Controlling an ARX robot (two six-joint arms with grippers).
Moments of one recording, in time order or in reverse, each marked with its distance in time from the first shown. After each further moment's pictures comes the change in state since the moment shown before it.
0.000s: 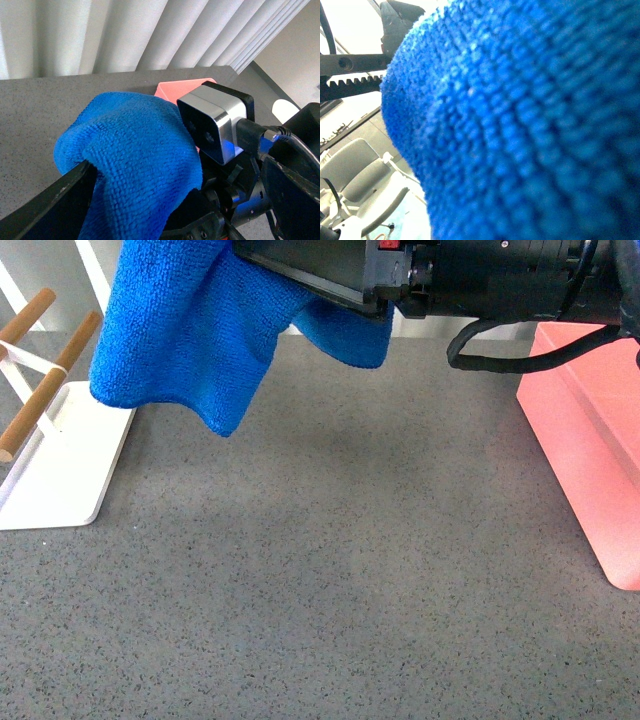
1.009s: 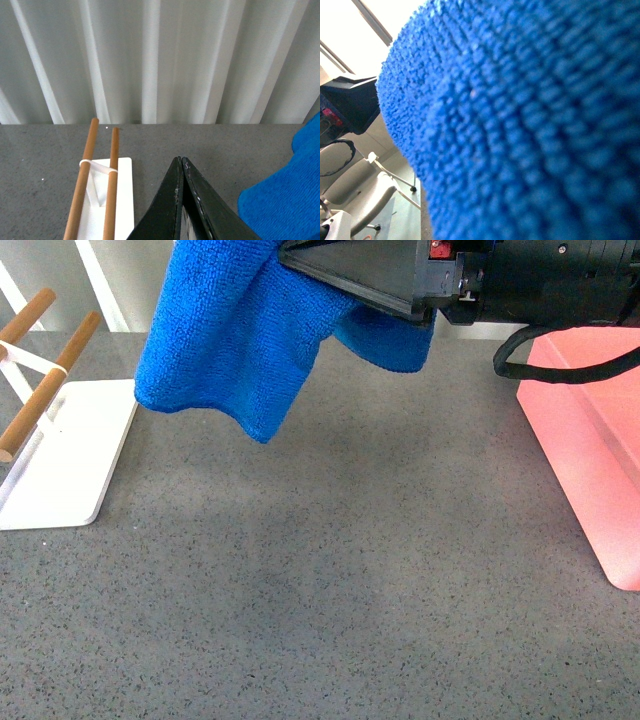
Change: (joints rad) left arm 0.195 -0.412 -0.657 0.479 -0.476 0.310; right arm -0.037 -0.068 -0.067 -0.069 0.017 -0.084
